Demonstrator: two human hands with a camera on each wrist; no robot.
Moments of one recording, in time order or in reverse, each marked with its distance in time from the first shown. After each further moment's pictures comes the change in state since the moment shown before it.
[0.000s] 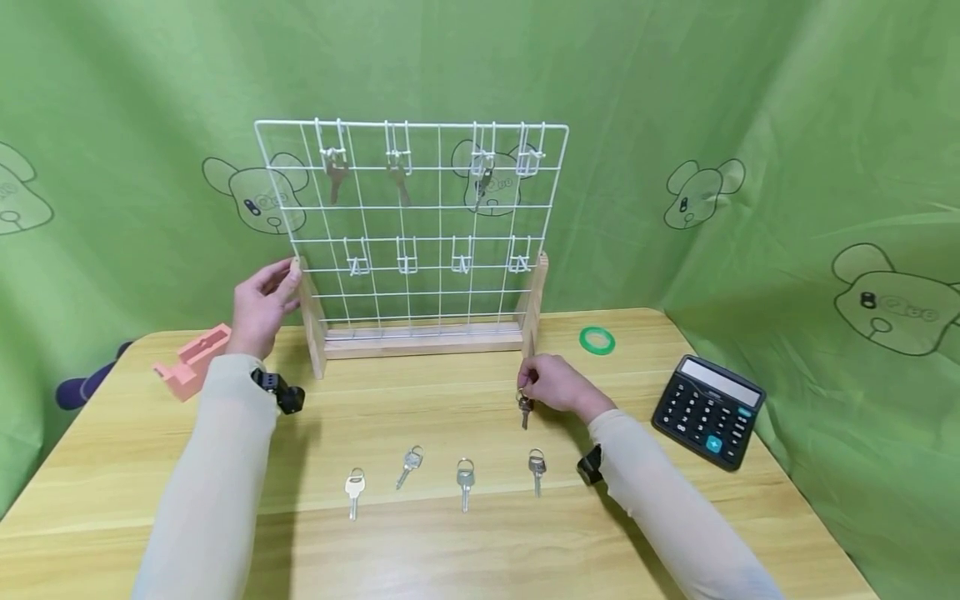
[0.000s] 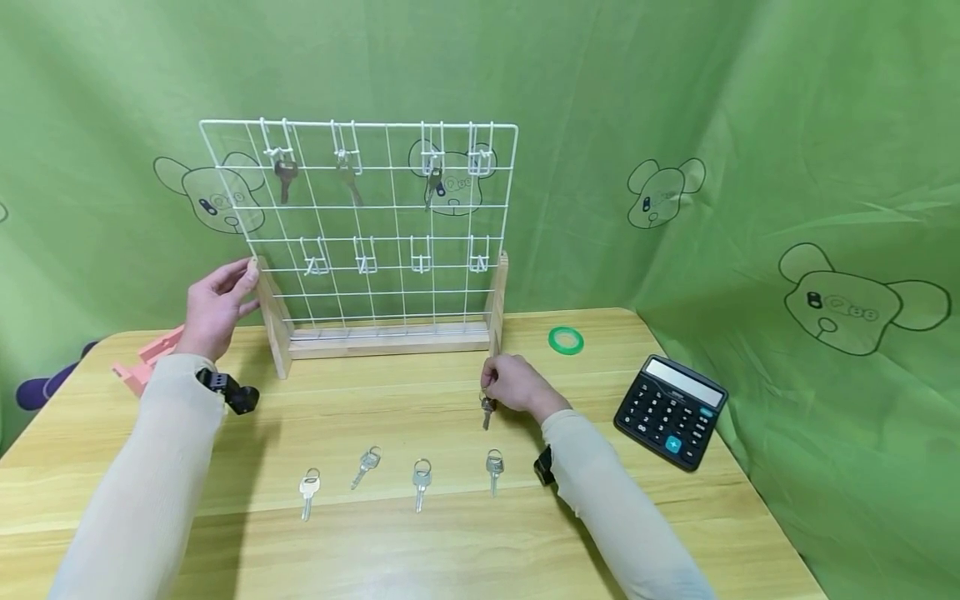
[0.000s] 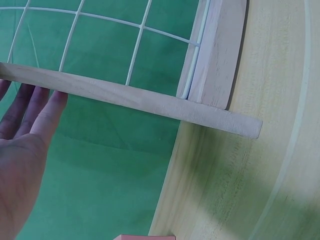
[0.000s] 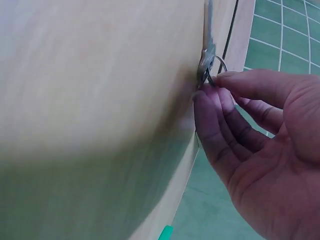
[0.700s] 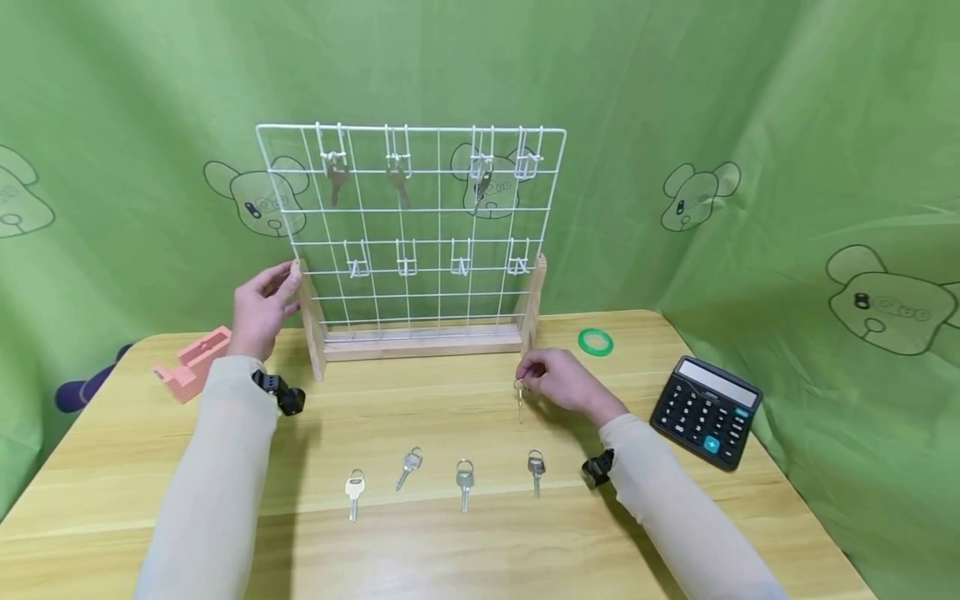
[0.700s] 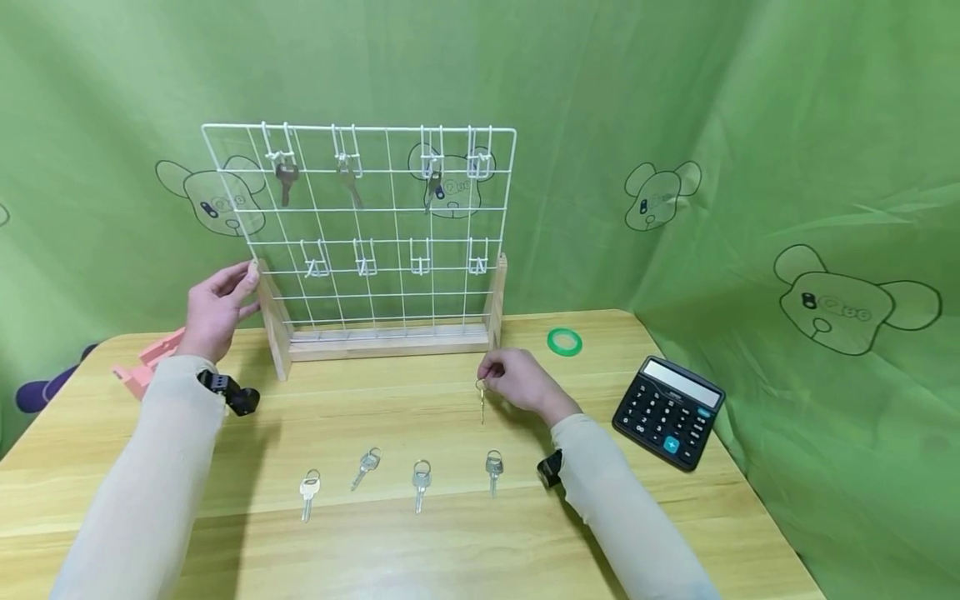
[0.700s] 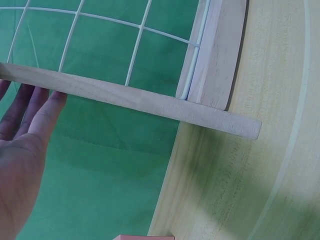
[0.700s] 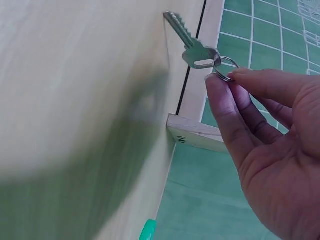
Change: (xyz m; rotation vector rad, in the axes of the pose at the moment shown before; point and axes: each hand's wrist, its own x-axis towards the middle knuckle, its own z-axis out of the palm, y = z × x) left_hand -0.002 0.003 0.001 -0.006 0.003 -0.009; right_hand -0.016 -0.008 -0.015 0.107 0.084 -0.109
